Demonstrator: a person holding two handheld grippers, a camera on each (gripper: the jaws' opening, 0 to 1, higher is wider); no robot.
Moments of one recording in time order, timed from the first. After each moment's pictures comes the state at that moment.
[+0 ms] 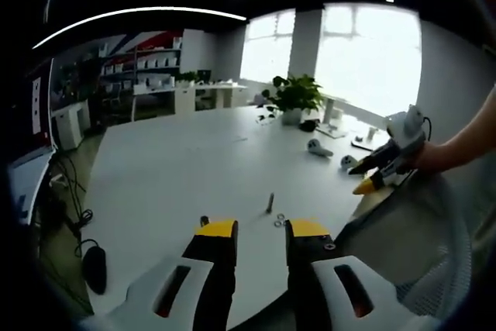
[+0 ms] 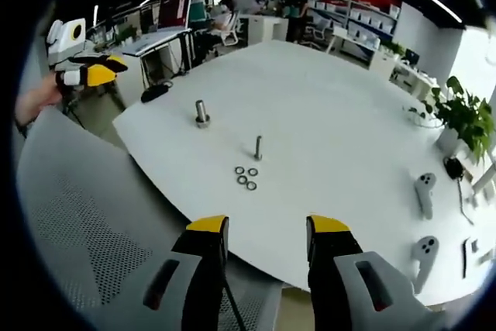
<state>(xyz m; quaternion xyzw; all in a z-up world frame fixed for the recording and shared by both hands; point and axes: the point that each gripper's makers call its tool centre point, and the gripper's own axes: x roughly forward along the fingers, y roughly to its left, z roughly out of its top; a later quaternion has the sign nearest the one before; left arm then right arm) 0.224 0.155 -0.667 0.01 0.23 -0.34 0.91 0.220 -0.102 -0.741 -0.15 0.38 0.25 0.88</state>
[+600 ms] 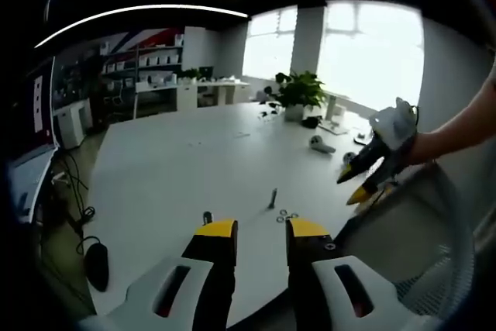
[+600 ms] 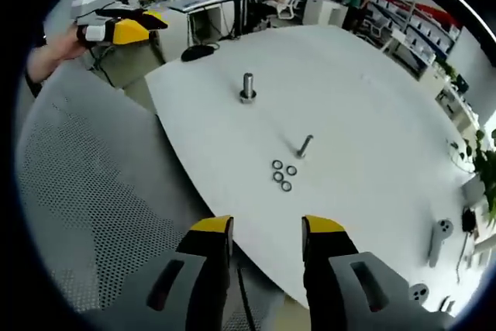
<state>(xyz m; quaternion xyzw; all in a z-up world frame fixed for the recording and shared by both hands) 0.221 0.158 -0.671 0.02 0.24 -0.34 0.91 0.233 -0.052 -0.767 -0.25 0.42 0.36 0.79</state>
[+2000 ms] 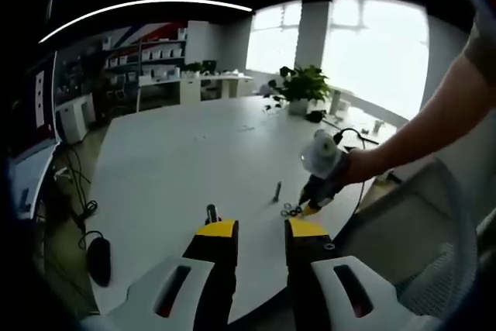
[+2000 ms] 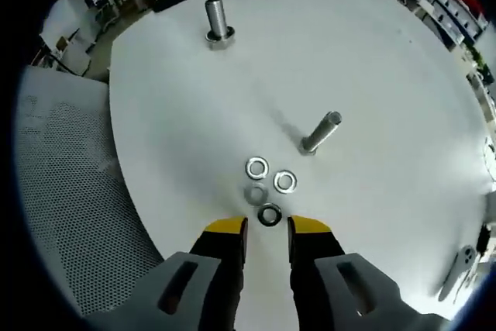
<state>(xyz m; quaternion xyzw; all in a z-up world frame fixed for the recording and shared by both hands) 0.223 0.162 -0.680 0.03 0.25 -0.32 0.91 0.292 -0.040 -0.878 -0.27 0.53 0.36 0.72</state>
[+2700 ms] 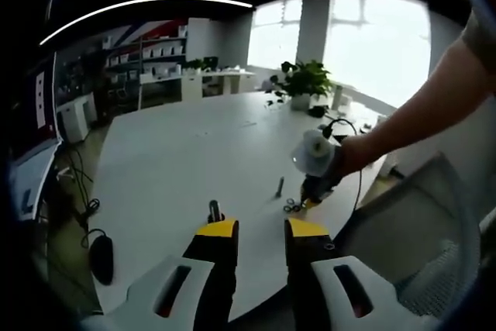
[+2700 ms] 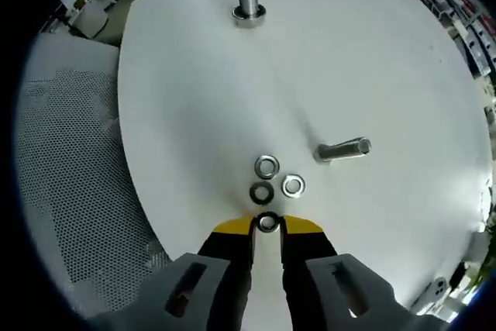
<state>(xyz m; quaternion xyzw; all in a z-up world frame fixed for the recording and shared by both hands) 0.223 0.164 -0.685 0.03 0.26 -0.32 0.91 0.286 -0.041 -0.880 -0.36 0.56 0.39 0.64</state>
